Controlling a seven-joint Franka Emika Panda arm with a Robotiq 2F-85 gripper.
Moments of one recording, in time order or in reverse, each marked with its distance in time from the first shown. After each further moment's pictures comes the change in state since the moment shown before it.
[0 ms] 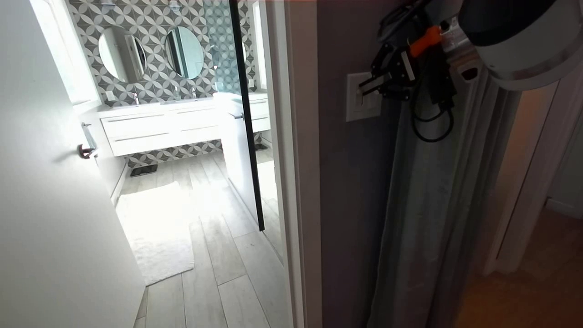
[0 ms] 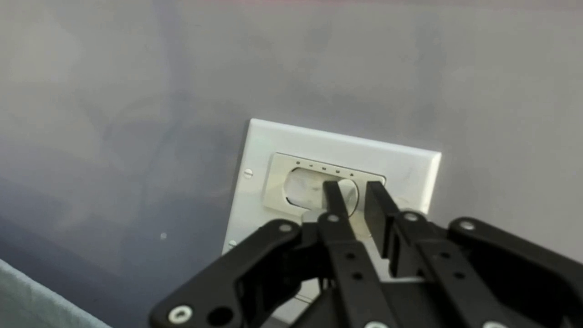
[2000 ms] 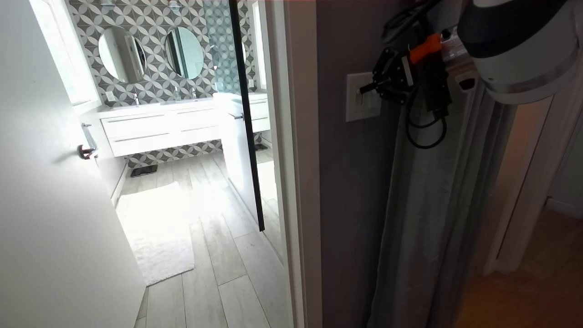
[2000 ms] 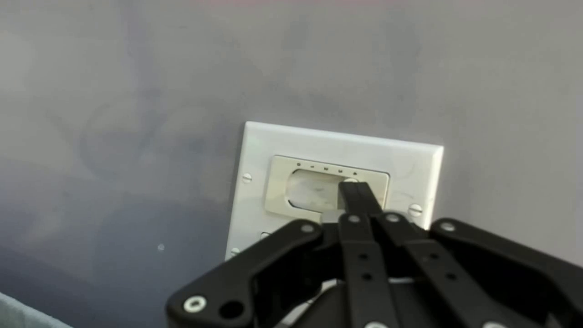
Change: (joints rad) arm 0.153 -0.046 -0.138 -0.028 -0.015 0.138 -0.014
